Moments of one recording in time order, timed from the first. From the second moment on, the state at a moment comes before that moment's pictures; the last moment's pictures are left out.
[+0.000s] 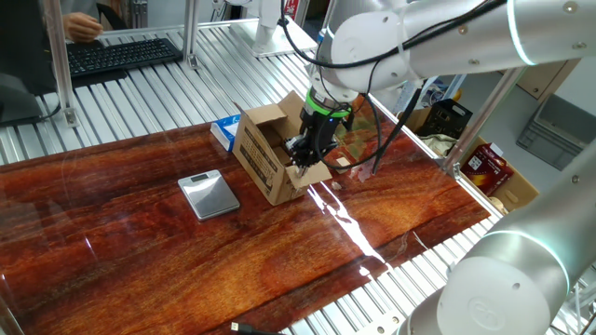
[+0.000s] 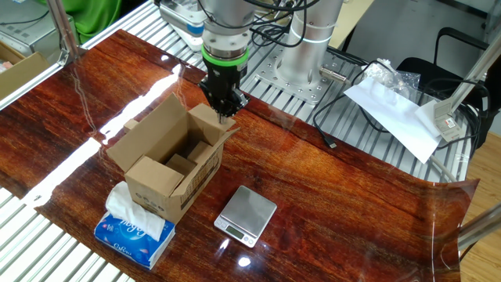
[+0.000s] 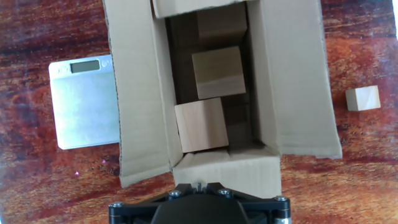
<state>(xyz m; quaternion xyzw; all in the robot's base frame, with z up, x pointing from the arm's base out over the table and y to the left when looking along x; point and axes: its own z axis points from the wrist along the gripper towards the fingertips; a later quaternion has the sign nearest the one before) 0.440 -0.034 0.138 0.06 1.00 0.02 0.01</state>
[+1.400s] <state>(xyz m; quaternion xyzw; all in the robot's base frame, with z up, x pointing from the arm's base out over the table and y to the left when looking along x) 0.478 -0.051 0.172 0.04 1.00 0.03 -0.01</state>
